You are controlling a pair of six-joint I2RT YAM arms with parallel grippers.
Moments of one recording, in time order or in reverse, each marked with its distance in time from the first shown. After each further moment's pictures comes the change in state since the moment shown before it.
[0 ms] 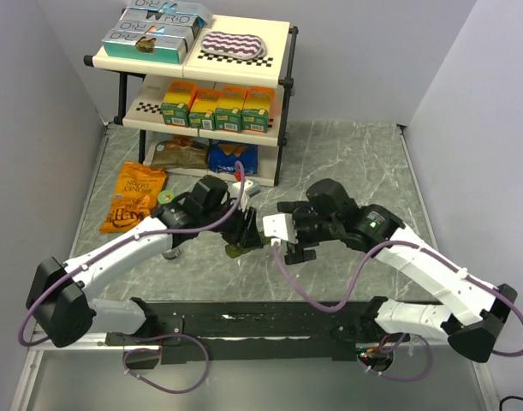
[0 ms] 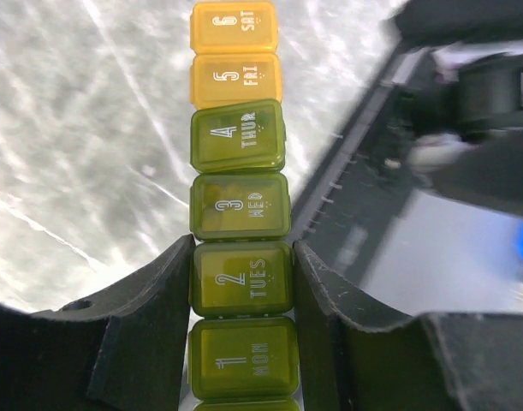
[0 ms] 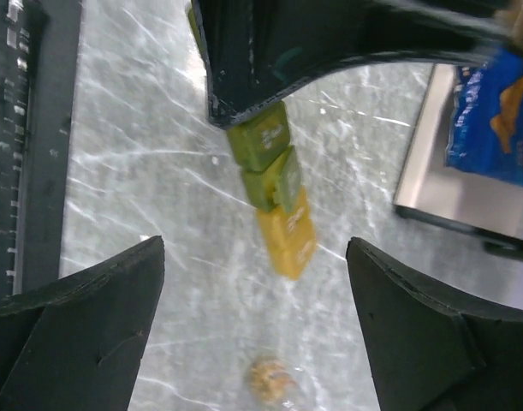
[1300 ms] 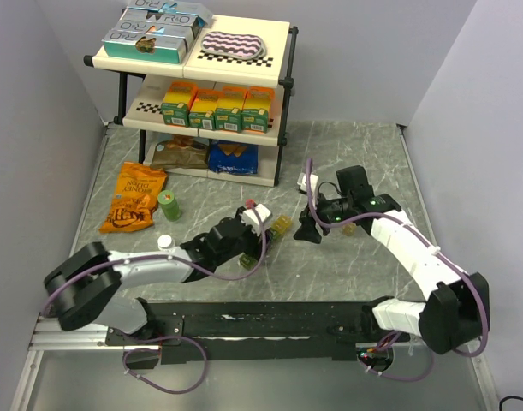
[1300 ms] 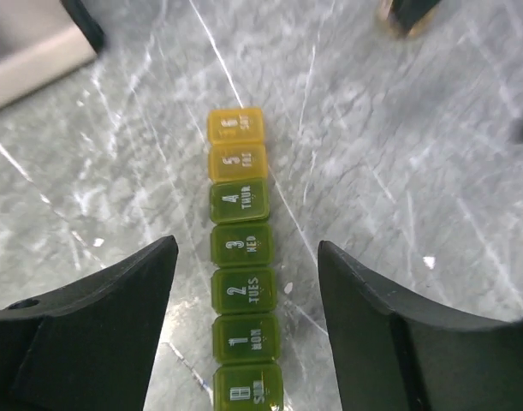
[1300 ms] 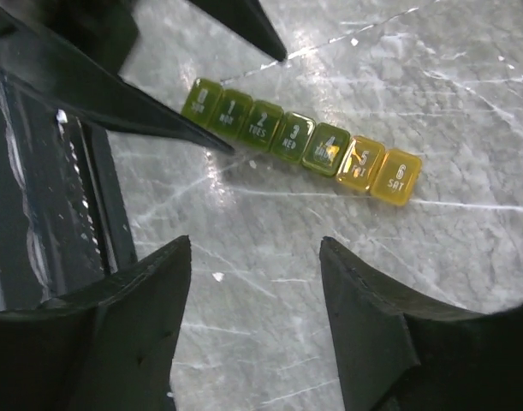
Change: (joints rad) left arm -0.237 0.138 -0.392 0.834 -0.663 0.231; right arm -0.505 0.108 -0.217 0.228 -0.480 0.387
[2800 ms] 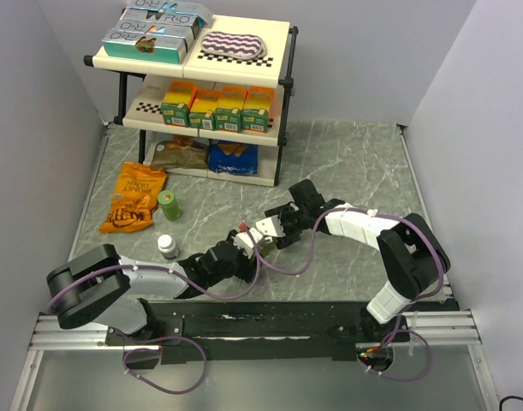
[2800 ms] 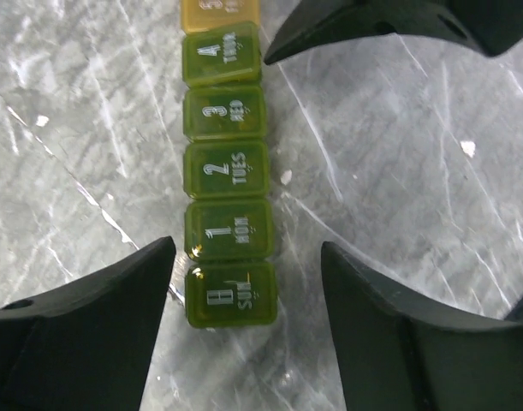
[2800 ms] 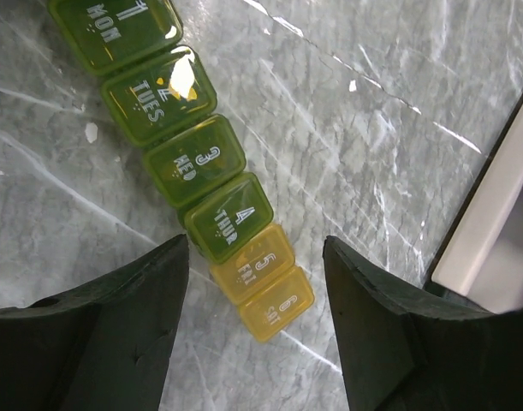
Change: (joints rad) left arm -0.066 -0.018 -0.224 0.103 -0.046 -0.051; right arm 0.240 0.405 -0.047 0.358 0.247 -0.843
